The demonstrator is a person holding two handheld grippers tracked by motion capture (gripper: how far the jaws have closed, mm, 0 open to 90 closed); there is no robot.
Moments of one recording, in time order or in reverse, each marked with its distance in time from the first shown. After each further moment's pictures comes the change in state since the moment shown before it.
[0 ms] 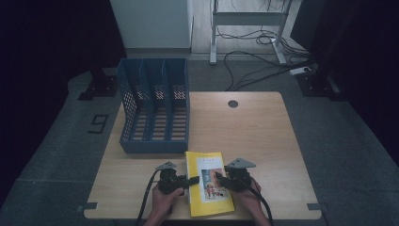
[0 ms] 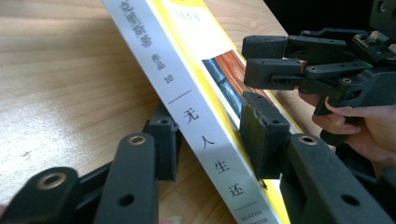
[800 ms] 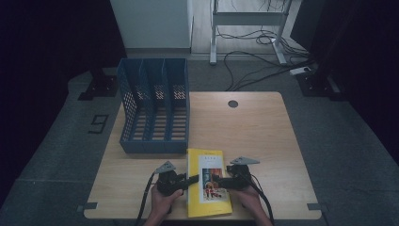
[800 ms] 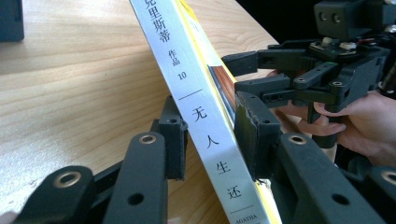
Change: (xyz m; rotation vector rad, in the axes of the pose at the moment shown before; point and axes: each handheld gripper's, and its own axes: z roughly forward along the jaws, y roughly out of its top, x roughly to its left) left arm -0.015 0.002 -0.009 -0.068 0.005 0.131; right arm -0.011 -0.001 0.006 0.002 0.131 0.140
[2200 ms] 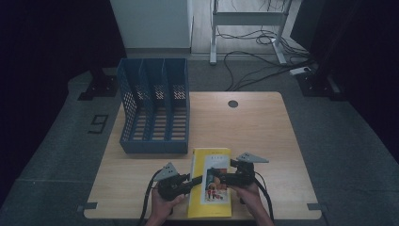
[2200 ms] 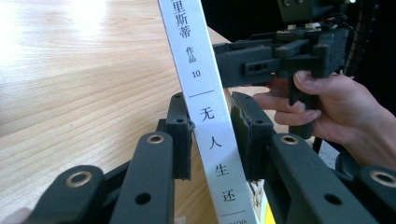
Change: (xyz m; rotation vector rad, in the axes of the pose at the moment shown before) left arm -0.036 0.011 -0.014 -0.067 -0.026 0.161; right arm 0.007 0.018 -0.024 -0.187 0.105 0.046
